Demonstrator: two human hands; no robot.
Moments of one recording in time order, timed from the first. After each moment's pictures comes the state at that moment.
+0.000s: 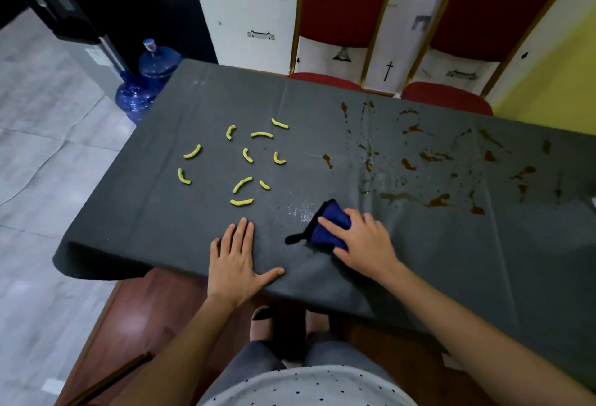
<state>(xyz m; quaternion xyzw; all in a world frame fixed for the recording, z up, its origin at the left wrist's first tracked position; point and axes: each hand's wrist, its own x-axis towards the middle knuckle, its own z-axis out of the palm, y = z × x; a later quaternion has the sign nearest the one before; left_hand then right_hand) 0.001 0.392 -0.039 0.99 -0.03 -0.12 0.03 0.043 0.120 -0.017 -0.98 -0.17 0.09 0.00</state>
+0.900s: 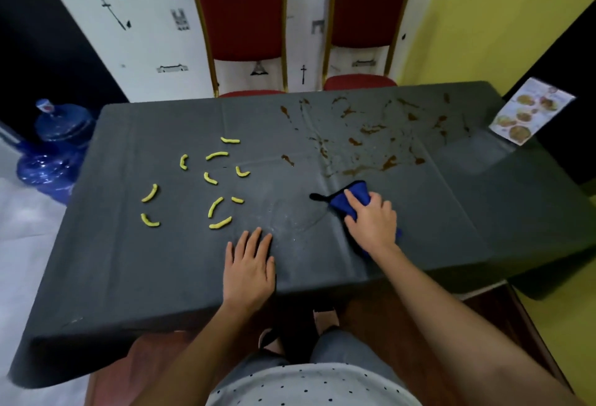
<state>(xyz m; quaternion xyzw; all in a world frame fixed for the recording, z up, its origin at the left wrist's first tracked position) 0.020 0.391 -0.030 0.97 -0.22 -0.08 0.12 0.006 0.127 -0.012 -0.97 0.24 0.04 0.02</state>
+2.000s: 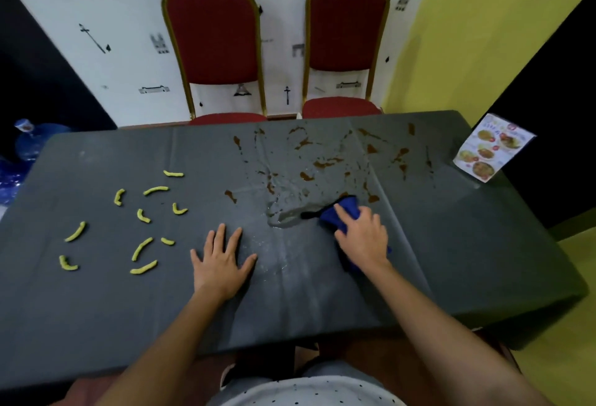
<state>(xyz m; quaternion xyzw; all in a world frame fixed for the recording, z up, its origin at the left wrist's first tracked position) 0.085 0.268 -0.032 0.98 -0.12 -0.16 0.06 0.025 -0.013 -0.012 -0.97 0.22 0.02 0.04</state>
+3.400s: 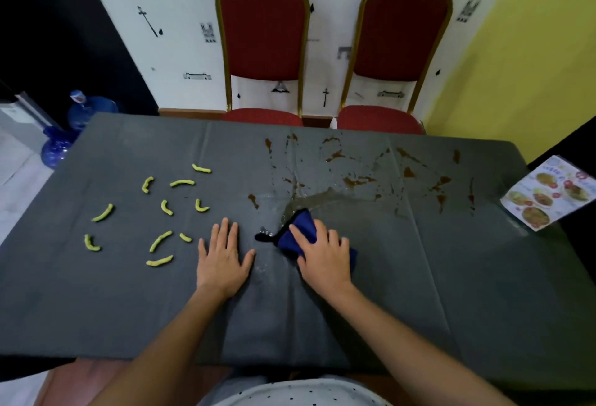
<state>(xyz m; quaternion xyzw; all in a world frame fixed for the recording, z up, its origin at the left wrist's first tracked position) 0.105 0.278 -0.042 0.99 -0.05 -0.12 0.07 0.067 0.070 -0.022 -1.00 0.02 0.03 0.02</state>
